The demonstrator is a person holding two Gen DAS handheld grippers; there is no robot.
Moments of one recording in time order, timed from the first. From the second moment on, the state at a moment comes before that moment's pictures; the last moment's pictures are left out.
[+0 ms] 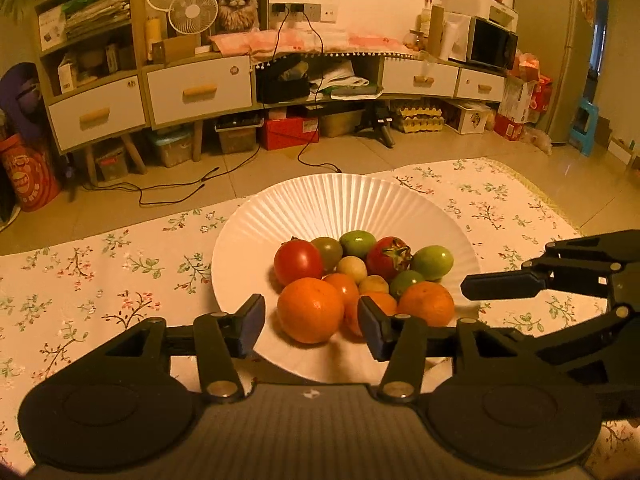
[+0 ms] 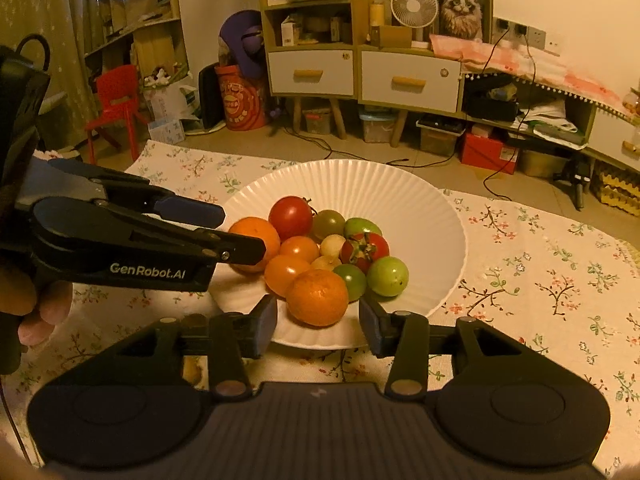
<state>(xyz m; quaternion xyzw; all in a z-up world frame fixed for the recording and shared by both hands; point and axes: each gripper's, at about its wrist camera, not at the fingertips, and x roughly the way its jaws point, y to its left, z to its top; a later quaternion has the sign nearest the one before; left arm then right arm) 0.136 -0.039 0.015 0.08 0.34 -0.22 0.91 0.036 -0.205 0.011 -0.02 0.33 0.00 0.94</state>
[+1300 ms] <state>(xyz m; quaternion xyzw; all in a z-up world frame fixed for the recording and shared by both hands) 0.057 0.019 0.005 0.05 0.35 -0.18 0.92 0.000 -0.176 0.014 -0.04 0.33 -0.01 0.94</state>
